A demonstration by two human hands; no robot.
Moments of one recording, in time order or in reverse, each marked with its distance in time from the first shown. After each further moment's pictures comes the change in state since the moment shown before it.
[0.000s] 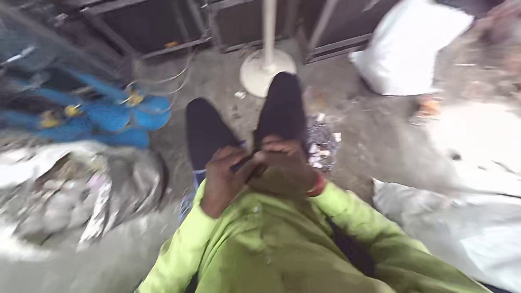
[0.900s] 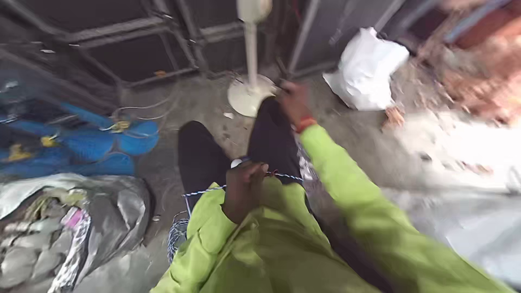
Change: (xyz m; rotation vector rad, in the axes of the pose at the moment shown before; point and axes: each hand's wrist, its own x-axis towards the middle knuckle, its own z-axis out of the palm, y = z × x) left_hand 0.032 0.006 0.046 -0.102 -0.079 -0.004; right_hand 0.150 -0.006 -0.109 -0.906 0.402 0.186
